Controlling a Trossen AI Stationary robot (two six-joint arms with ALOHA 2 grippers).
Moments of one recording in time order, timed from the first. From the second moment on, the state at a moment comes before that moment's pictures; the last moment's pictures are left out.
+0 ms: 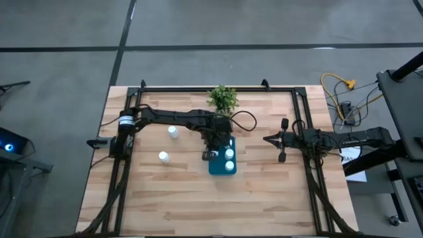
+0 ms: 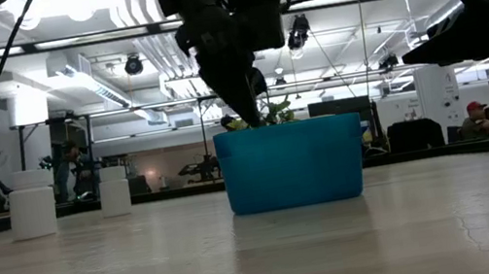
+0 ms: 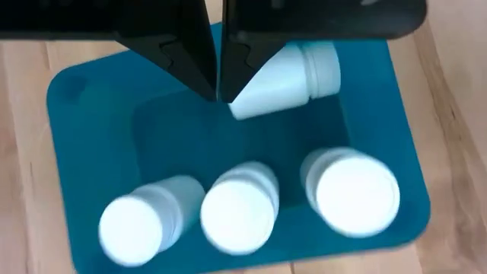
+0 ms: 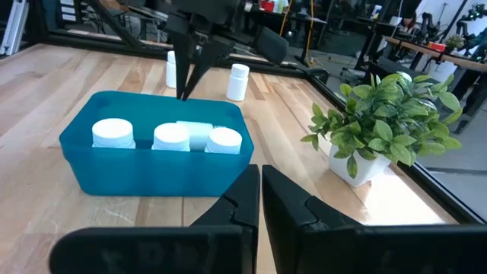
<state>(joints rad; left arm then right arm) 0.09 2.00 1.70 -0.92 0.23 0.23 0.06 0.23 0.01 0.04 0.24 -0.10</state>
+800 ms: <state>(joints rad) 0.09 1.81 1.44 -0.66 0.20 0.22 0.07 0.23 0.01 0.06 0.24 -0.09</state>
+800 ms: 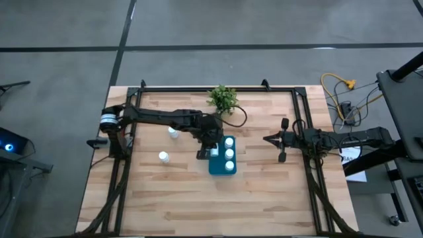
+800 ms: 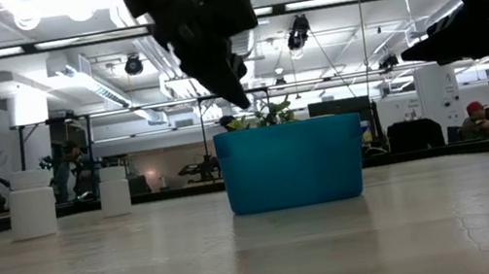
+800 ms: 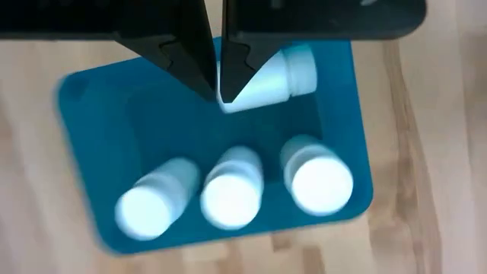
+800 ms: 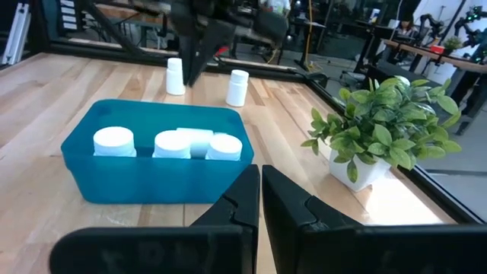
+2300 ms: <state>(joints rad) 0.09 1.80 1.44 -0.66 0.02 0.27 0.06 0.23 0.03 0.14 0.27 -0.22</state>
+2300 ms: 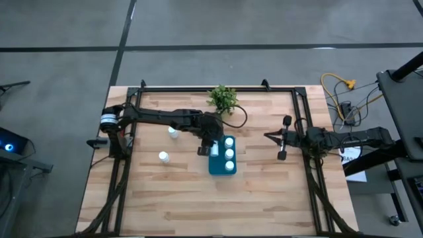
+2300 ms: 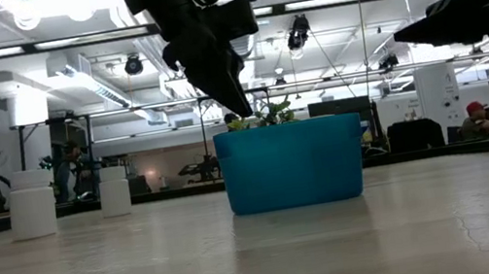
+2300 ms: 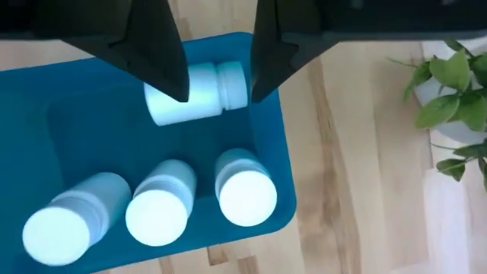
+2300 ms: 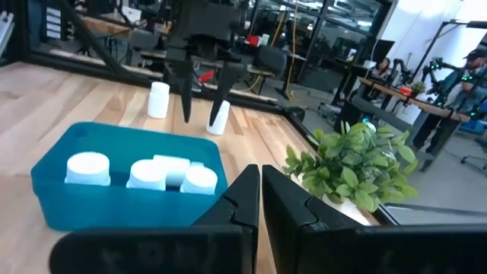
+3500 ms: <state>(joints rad) 0.03 1.92 1.44 -0.62 0.04 0.13 0.06 0.23 0.04 0.14 0.26 -0.26</state>
